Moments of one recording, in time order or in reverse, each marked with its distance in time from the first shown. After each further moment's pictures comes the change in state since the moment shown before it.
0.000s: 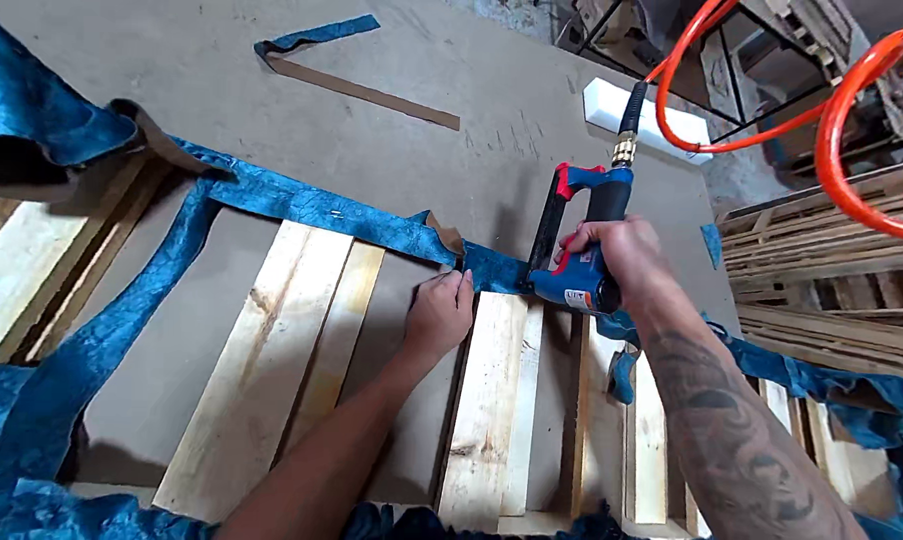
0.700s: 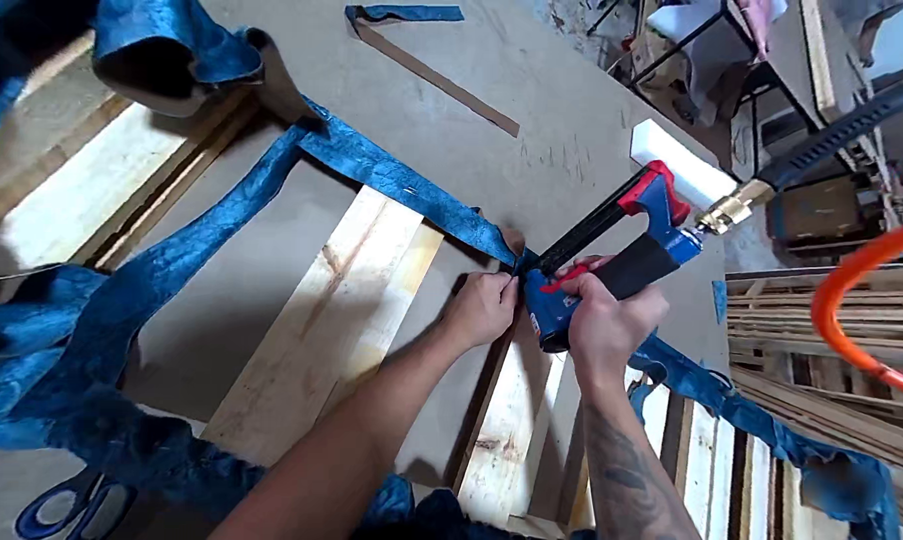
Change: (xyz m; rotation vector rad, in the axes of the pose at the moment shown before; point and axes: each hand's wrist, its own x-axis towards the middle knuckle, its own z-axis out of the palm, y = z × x) left_hand 0.007 -0.001 -0.028 -0.236 -0.300 -0.130; right_hand -0.084 0.040 0.091 -0.011 0.177 -0.615
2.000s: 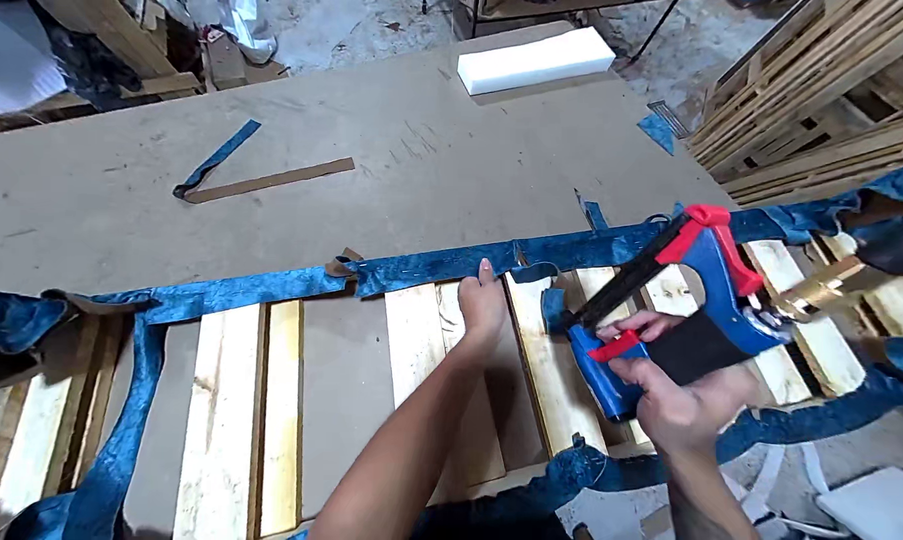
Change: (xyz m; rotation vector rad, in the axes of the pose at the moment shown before) left_hand 0.017 0.059 0.231 -0.319 0.132 -0.429; right_hand -0.118 0.101 -0.249 0.281 0.413 -0.075
